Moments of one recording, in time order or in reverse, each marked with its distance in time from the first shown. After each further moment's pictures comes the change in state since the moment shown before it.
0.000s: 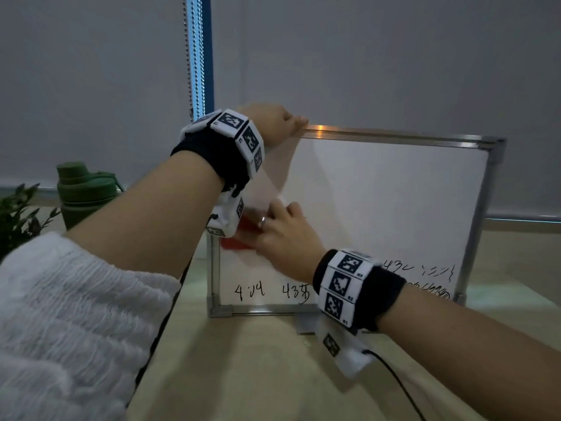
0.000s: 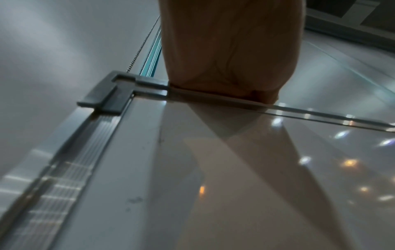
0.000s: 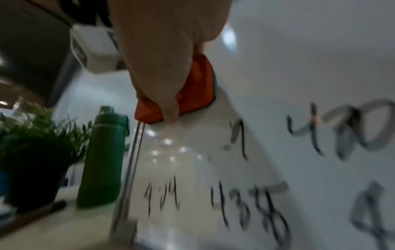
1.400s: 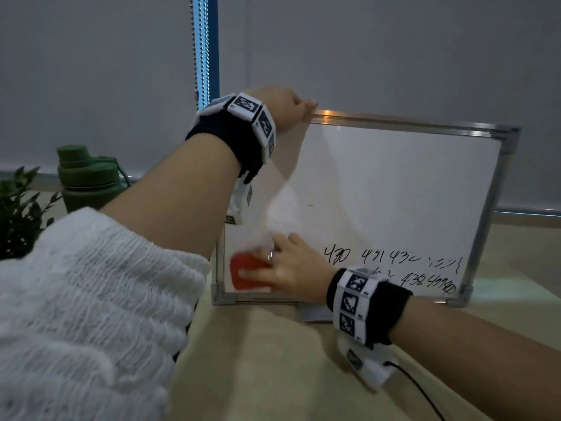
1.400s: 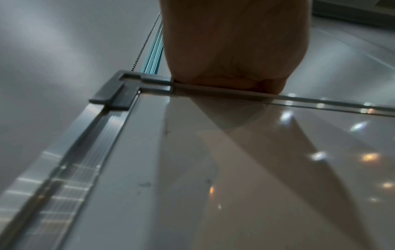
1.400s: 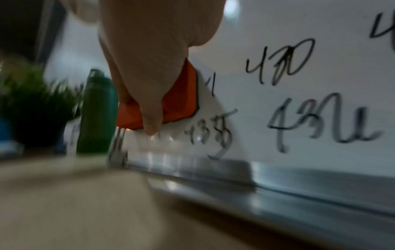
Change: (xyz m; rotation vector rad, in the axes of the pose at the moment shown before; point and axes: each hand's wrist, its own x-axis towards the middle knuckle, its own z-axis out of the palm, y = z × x) left_hand 0.004 -0.003 0.006 -0.045 0.054 -0.012; right_hand -0.040 -0.023 0.041 0.189 0.083 -0.191
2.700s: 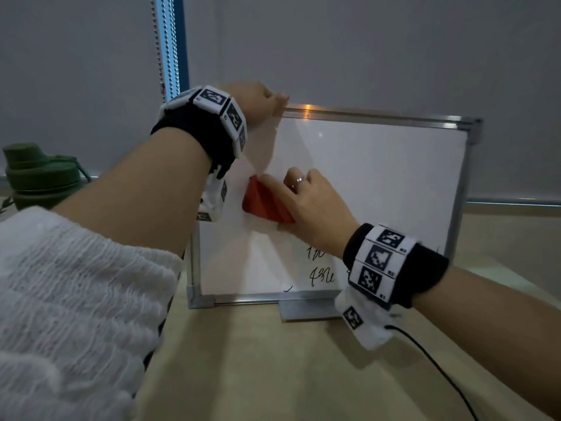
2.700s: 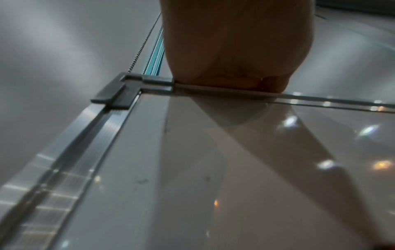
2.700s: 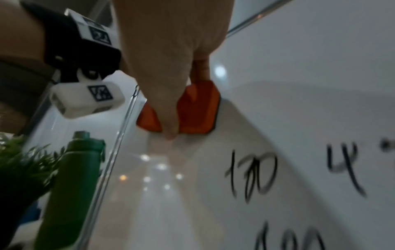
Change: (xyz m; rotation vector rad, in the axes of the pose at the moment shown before) left_hand 0.008 0.000 0.006 -0.001 -0.002 -0.036; right_hand 0.003 0.063 -0.061 0.010 -0.017 0.480
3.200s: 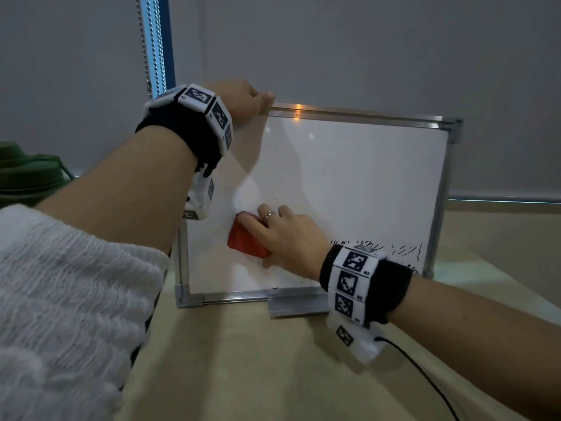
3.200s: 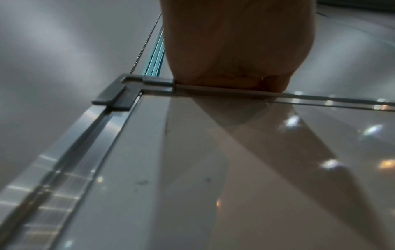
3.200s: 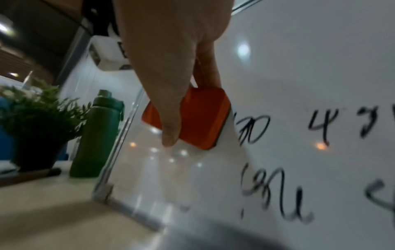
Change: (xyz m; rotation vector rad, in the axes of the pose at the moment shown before) left_hand 0.003 -0.004 0.002 -0.009 0.002 -0.011; right_hand -0.019 -0.031 0.006 -0.131 -0.400 -0.028
